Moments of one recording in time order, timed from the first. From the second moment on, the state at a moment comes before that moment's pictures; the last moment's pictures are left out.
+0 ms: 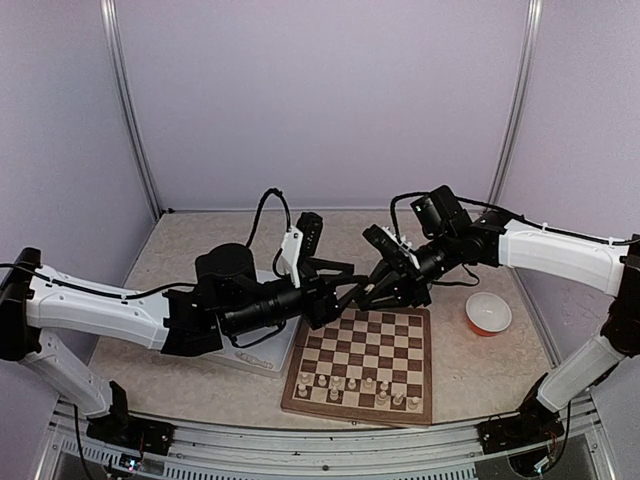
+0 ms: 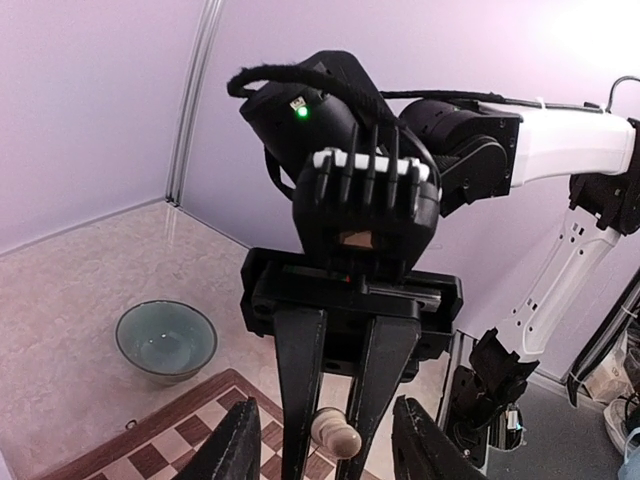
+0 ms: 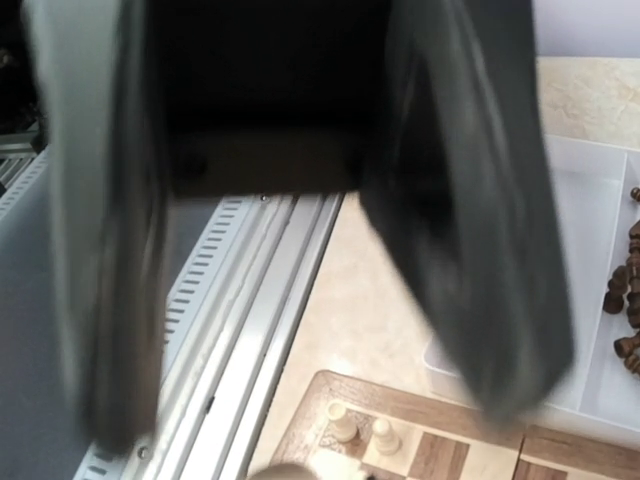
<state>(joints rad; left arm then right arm) -1.20 1.47 0.88 0.60 -0.07 -0.29 0.70 1.49 1.17 -0.50 -1.10 -0.59</state>
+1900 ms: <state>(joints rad) -1.27 2.20 1.72 -0.34 0.27 0.00 0.12 1.33 1.01 -0.46 -0.79 -0.61</state>
